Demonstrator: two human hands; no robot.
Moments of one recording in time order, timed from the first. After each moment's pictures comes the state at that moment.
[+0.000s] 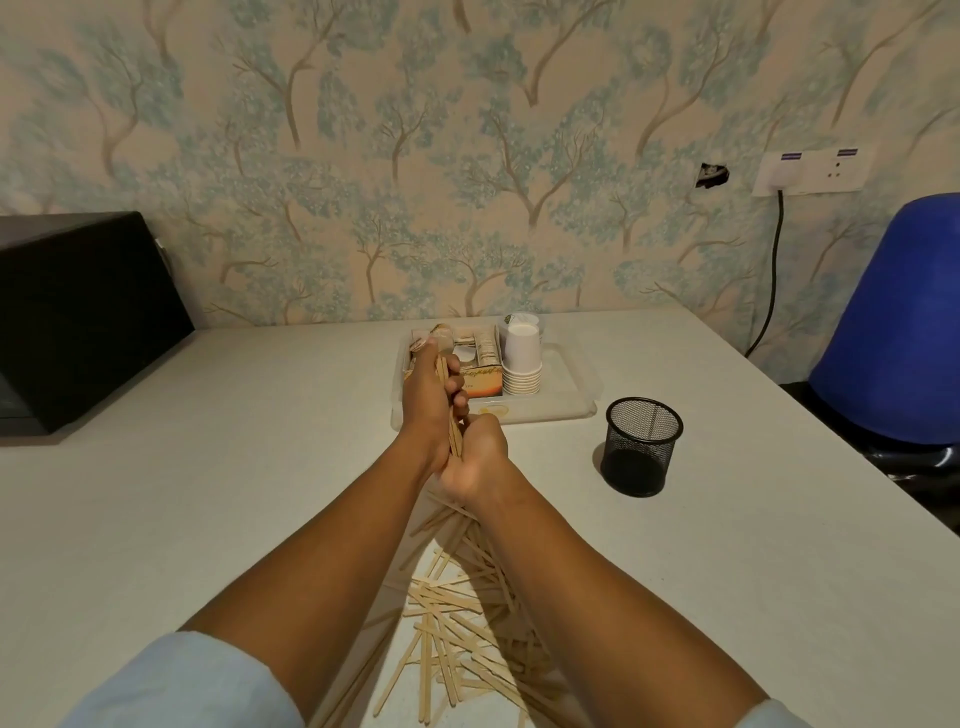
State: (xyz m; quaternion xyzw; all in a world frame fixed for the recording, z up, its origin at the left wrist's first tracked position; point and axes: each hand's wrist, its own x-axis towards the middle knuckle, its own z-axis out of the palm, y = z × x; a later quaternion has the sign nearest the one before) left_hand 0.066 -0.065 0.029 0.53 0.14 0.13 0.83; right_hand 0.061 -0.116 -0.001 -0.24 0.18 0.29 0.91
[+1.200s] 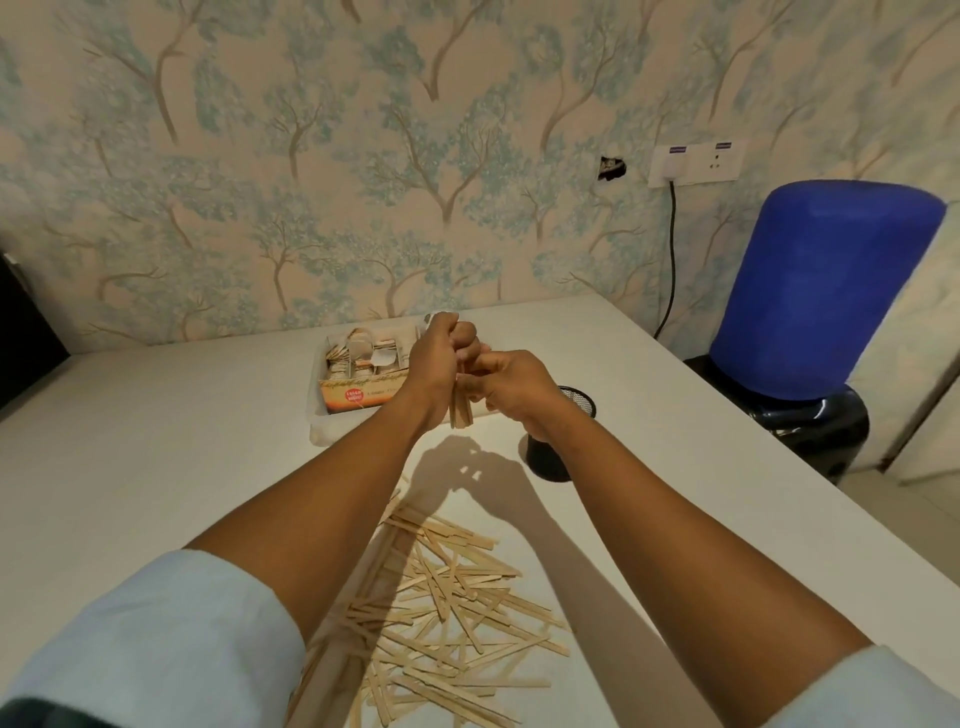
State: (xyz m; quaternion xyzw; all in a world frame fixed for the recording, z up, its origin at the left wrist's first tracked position) left_hand 0.113 -0.146 0.057 0.59 0.00 0.02 0.81; right_hand 0.098 -0.258 0.050 -0.77 -0.11 0.05 0.62
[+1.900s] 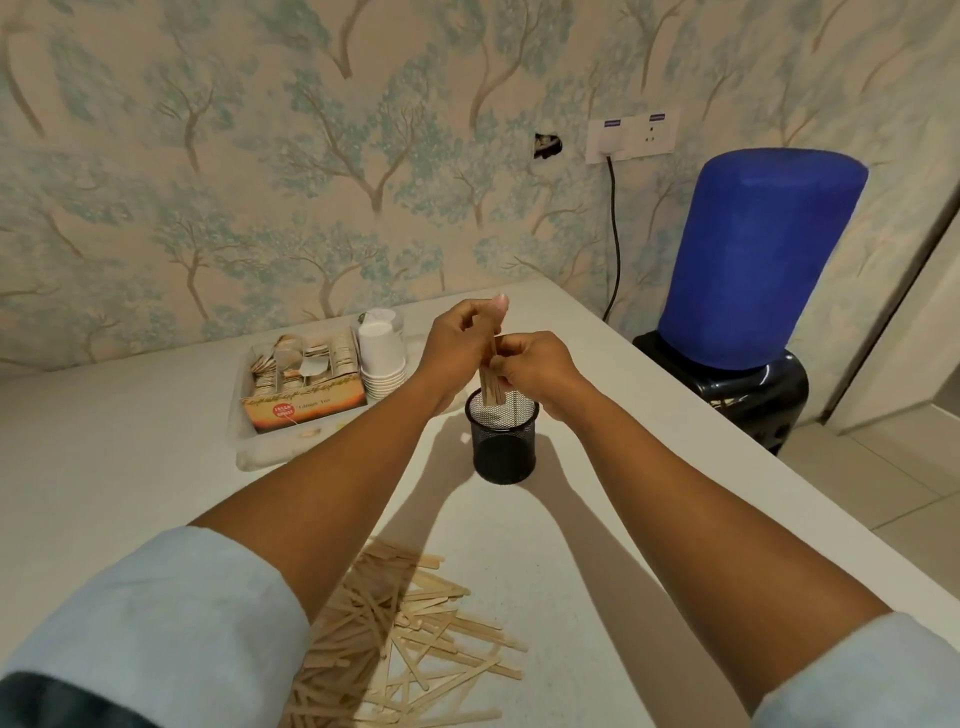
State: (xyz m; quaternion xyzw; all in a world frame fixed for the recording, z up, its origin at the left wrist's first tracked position) left_hand 0.165 -0.222 0.043 0.76 -0.10 0.06 0.64; right_hand 0.149 -0.342 0.031 -0.81 -0.02 -0.04 0.58
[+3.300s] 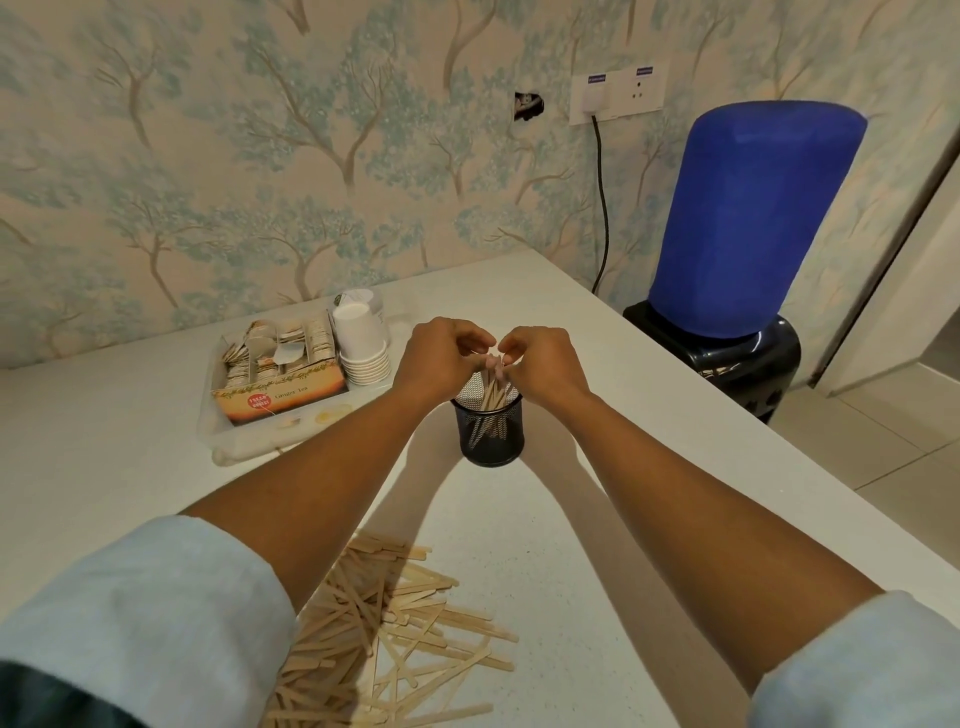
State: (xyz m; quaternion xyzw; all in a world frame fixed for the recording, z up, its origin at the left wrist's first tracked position) left_hand 0.174 -0.219 0.011 0.91 -0.14 0.09 0.37; right_hand 0.159 -0.364 -0.007 -0.92 0.01 -0.14 0.35
